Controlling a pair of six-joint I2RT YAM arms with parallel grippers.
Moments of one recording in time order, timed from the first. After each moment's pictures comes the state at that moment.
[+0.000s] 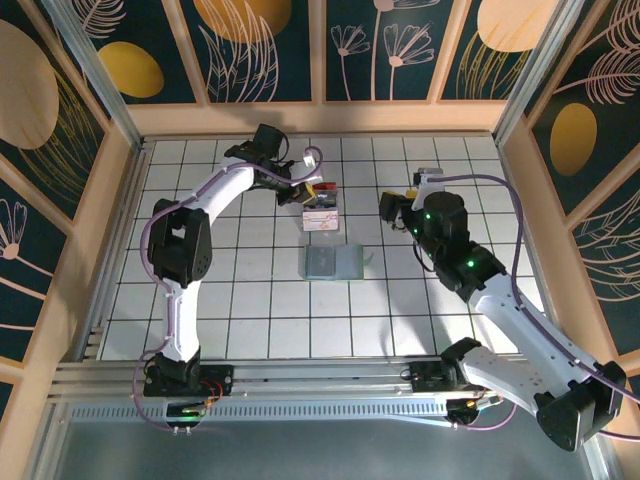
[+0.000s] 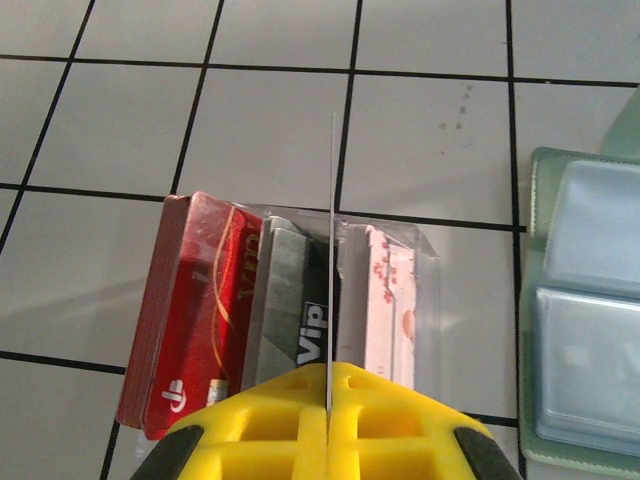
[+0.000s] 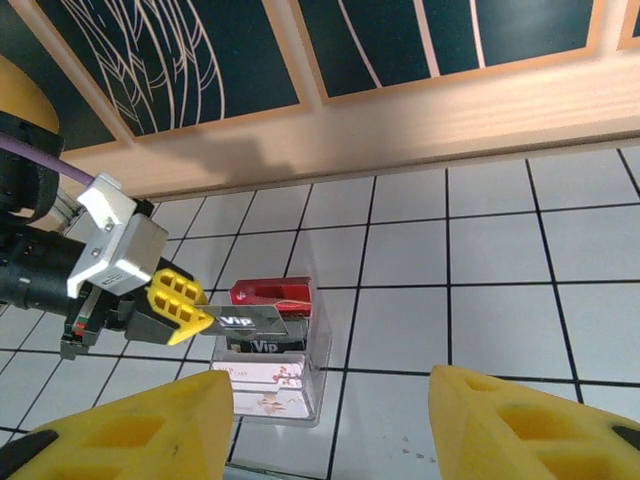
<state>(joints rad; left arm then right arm) -0.37 2.15 1.82 -0.73 0.64 0.91 0.56 0.94 0.86 -0.22 0.20 0.37</state>
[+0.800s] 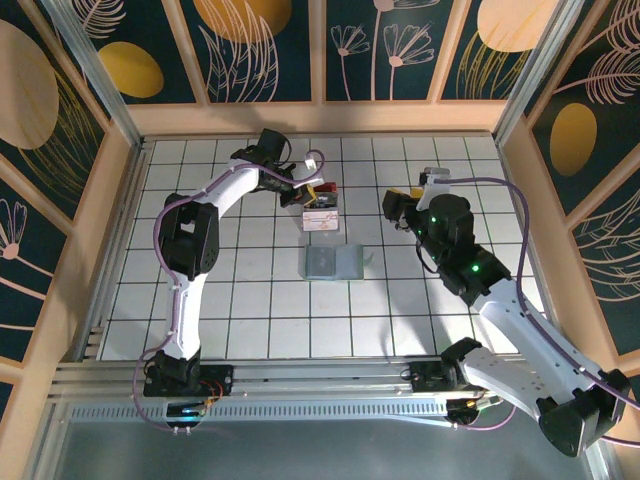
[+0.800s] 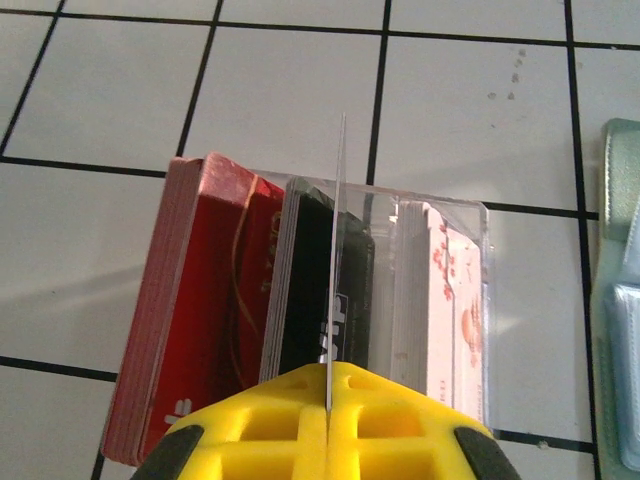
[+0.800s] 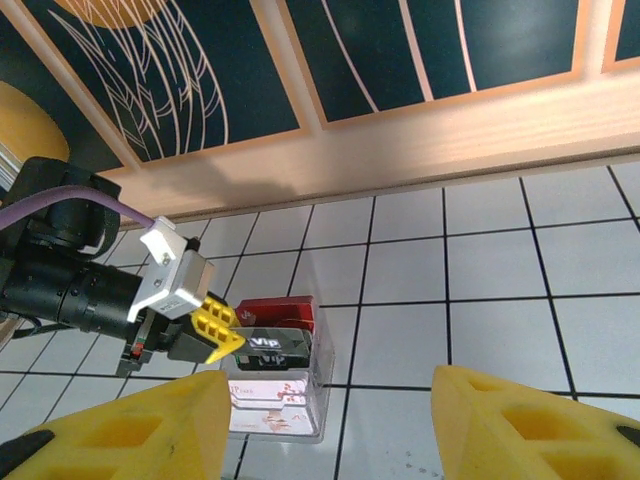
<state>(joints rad) -0.37 2.24 1.84 -0.66 0.64 0.90 0.56 0.91 0.85 -0.20 0.21 0.38</state>
